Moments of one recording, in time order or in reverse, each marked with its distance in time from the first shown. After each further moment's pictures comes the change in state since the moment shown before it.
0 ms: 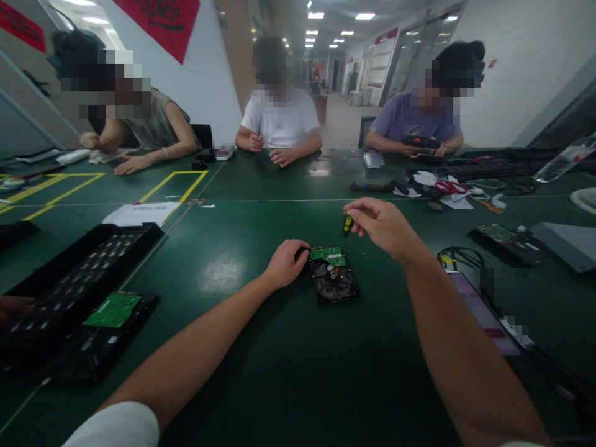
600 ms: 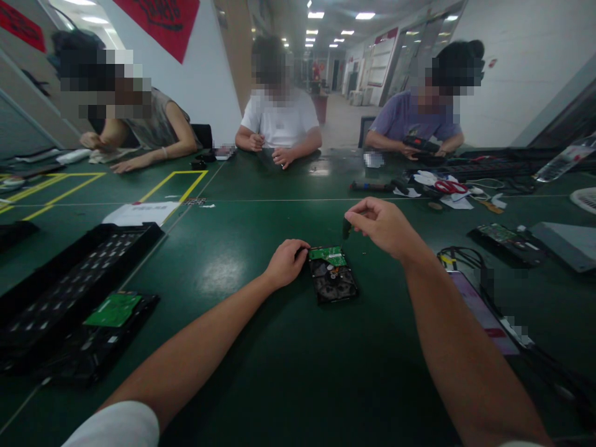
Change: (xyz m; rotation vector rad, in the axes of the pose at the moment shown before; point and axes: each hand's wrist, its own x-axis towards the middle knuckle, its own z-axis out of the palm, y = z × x) left_hand 0.000 -0.003 0.002 0.015 -0.007 -0.002; right_hand -0.002 -0.001 -0.001 -0.127 0.032 0.037
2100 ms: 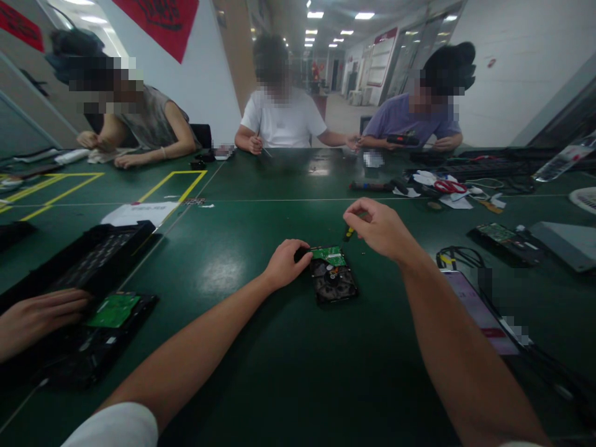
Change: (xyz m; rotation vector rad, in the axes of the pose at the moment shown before) left_hand -0.001 0.009 -0.005 0.003 -0.003 -0.012; right_hand -0.003 -0.003 0.004 -0.128 -0.011 -0.039
